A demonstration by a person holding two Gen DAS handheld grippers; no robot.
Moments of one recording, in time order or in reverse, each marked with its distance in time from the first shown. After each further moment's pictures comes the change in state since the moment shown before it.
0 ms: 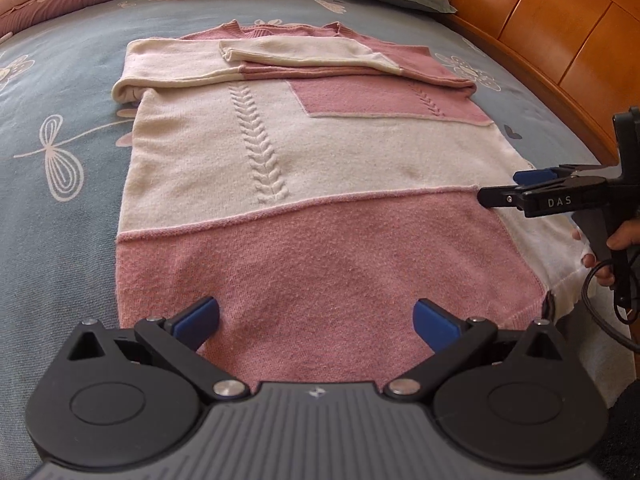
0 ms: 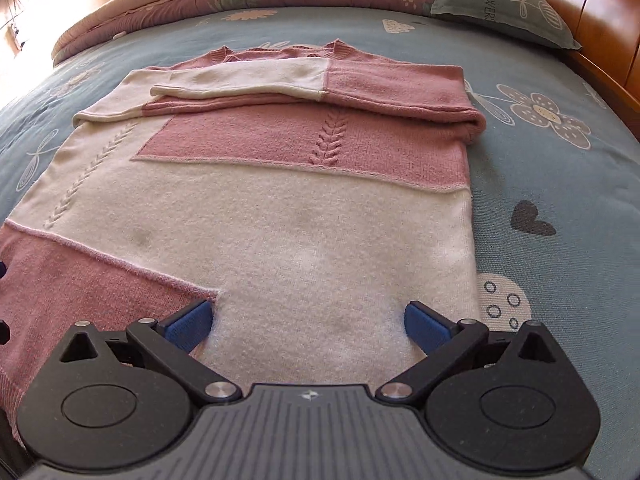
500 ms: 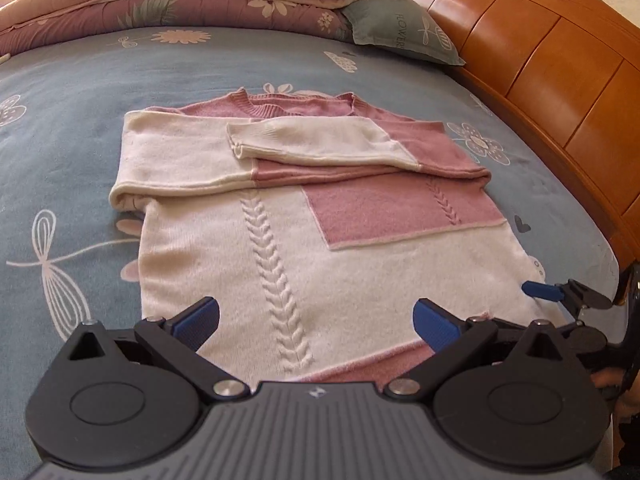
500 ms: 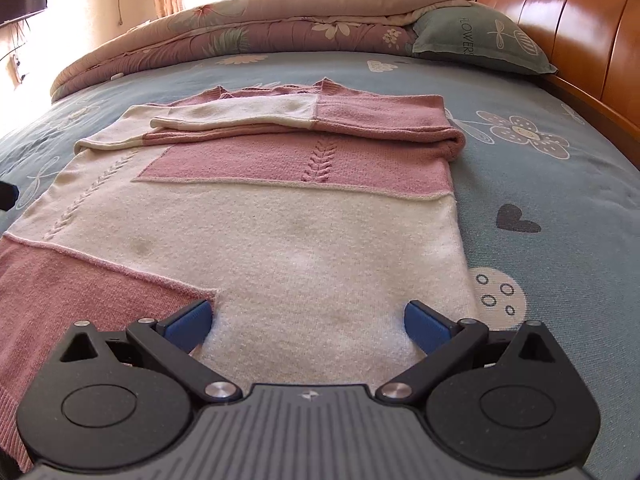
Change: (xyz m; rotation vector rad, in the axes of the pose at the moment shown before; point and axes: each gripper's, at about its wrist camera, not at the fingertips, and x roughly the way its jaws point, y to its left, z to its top) left arm 0.014 0.030 0.103 -0.036 -0.109 -0.037; right arm -0.004 0.000 -0.019 0.007 -0.147 -0.016
